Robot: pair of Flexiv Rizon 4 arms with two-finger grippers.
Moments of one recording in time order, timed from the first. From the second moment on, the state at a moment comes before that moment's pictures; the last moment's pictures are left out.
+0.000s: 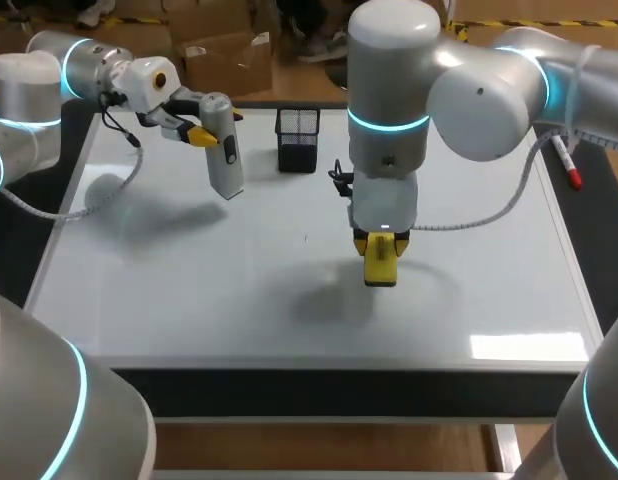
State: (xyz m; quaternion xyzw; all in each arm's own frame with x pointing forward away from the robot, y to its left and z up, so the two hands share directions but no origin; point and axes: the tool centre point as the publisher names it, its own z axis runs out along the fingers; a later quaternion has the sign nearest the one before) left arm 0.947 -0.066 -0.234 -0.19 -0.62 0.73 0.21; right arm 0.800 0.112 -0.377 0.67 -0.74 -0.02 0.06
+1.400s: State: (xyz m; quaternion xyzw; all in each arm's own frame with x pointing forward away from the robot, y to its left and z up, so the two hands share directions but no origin) left arm 0.948 -0.066 -0.234 -0.19 -0.62 0.73 0.21; right arm 0.983 0.080 -0.381 0.71 -0.70 -0.01 0.04
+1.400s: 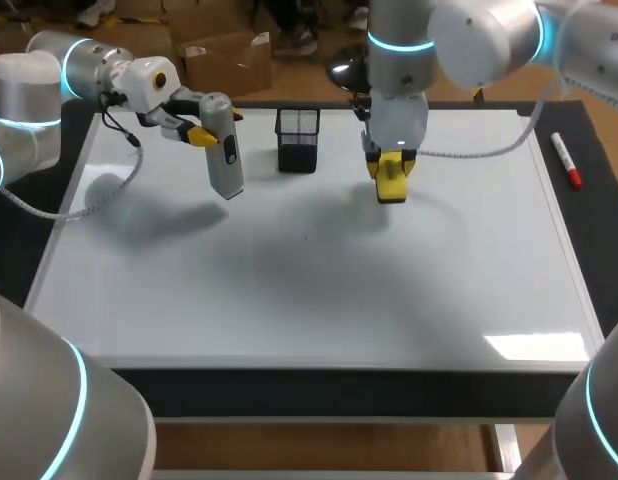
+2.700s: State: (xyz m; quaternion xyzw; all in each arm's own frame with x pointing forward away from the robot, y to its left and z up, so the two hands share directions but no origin) left arm 0.947 -0.066 -0.234 -0.19 -0.62 0.73 0.21; right arm 1.059 0.085 -0.420 0.68 -0.73 -0.03 0.06
